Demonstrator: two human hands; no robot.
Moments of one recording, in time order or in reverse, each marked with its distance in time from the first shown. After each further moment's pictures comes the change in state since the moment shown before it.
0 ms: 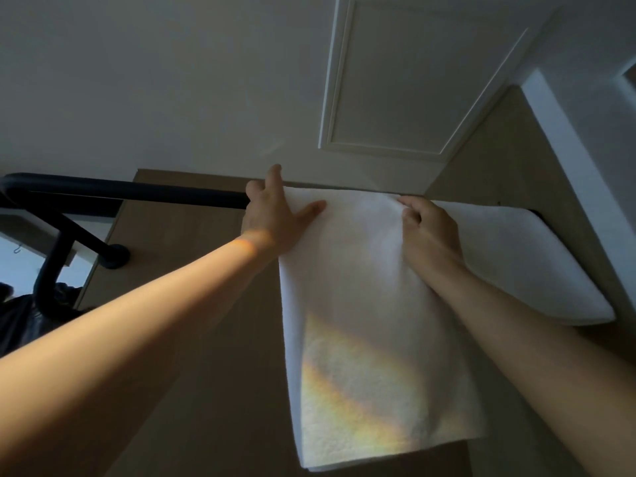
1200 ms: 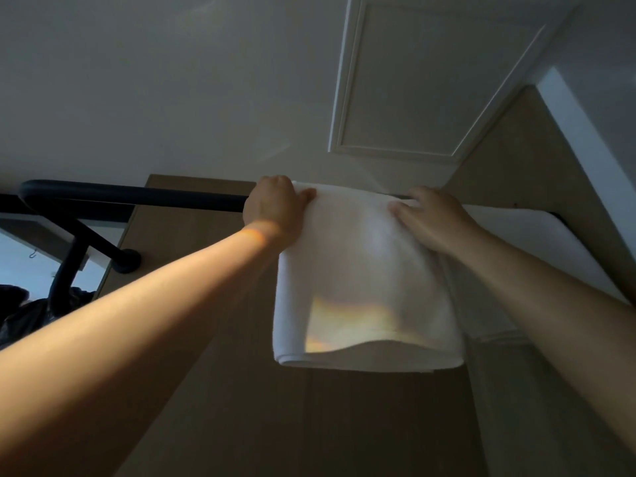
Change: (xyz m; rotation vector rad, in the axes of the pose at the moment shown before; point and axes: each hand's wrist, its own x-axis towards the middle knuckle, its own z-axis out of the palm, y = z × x) left_hand 0.028 -0.002 -0.005 0.272 0.105 0.051; right_hand 0.036 -0.016 -0.004 -0.306 -0.262 -0.072
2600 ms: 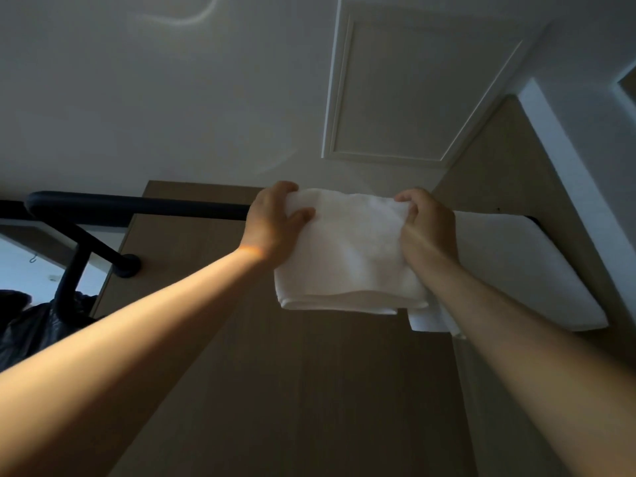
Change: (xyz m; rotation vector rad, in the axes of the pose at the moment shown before) left_hand -0.031 0.001 -0.016 -0.395 -0.011 0.067; right_hand -0.023 -0.002 0.011 0.294 0.366 0.057
